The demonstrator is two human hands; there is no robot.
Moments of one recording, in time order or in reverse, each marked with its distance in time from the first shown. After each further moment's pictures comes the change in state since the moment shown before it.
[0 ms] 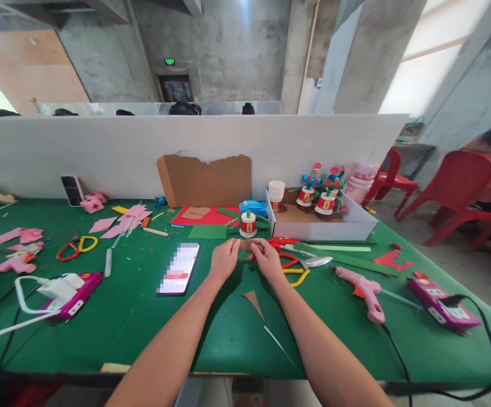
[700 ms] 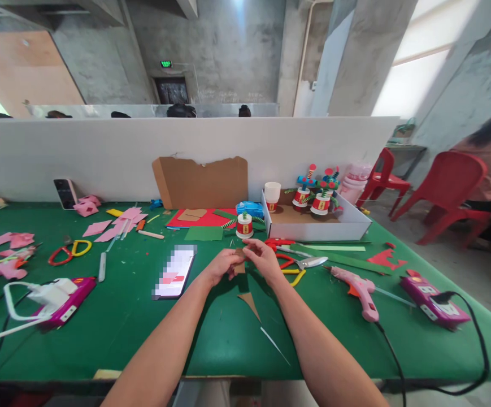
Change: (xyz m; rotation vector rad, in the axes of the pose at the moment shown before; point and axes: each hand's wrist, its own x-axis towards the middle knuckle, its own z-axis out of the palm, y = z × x) left_hand 0.001 -0.005 -0.003 -0.724 -0.586 -0.411; right_hand 0.001 -0.007 -0.006 0.143 -0.055 0.019
